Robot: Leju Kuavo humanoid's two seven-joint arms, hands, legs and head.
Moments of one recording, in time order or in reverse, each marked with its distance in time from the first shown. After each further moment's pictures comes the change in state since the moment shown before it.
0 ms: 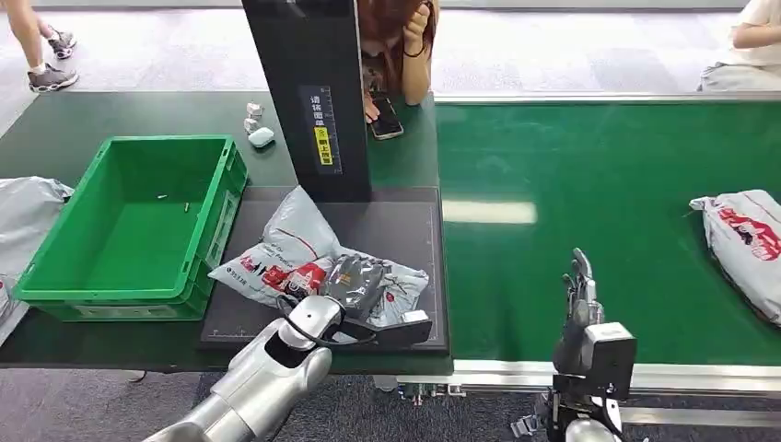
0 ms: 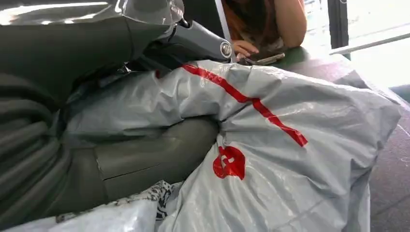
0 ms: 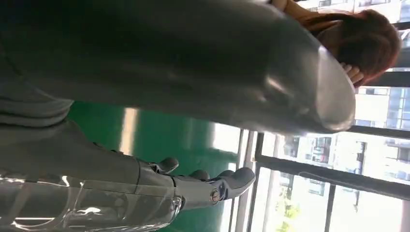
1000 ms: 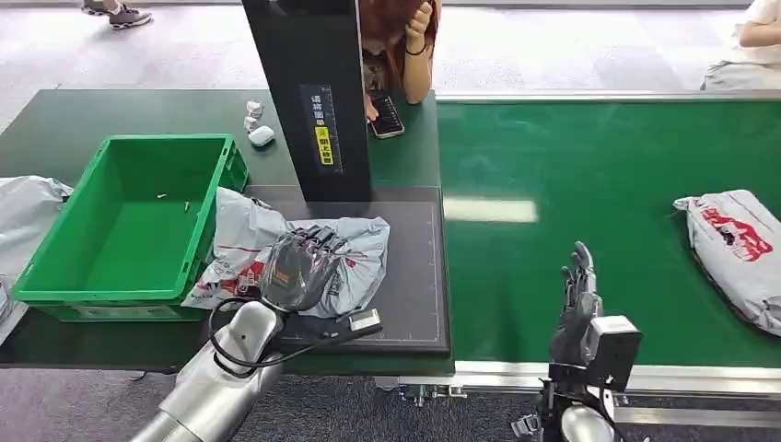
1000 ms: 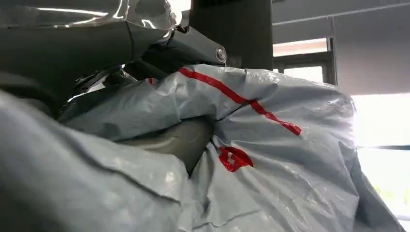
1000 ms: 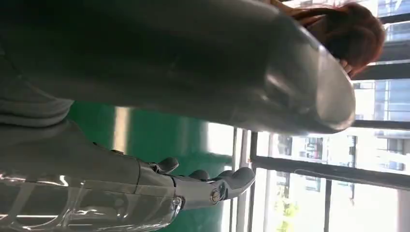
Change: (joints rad) left arm 0.106 0.161 0.116 -0.215 -0.170 0.621 -0.170; right arm -0.065 -0.002 0.007 0.082 -0.087 -0.015 -0.054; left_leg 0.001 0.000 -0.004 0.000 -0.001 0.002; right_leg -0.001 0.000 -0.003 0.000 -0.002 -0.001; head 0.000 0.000
